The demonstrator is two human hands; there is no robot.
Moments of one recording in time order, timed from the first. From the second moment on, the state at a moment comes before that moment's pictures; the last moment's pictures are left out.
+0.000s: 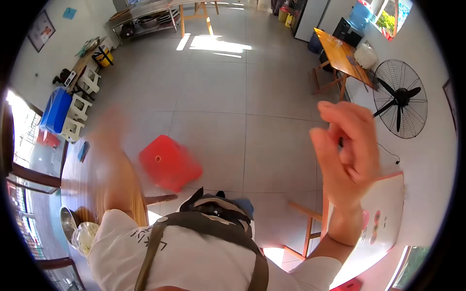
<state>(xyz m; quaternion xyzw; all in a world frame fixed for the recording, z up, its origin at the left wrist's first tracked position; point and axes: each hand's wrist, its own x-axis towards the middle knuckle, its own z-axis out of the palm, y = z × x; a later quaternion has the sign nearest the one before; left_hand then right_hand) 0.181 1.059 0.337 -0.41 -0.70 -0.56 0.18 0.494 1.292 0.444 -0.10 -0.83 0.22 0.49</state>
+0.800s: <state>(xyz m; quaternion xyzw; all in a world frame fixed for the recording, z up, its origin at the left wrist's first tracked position) -0.124 1.694 0.495 -0.77 -0.20 -0.37 0.49 0.106 1.906 0.516 0.15 -0.85 -0.03 0.50</state>
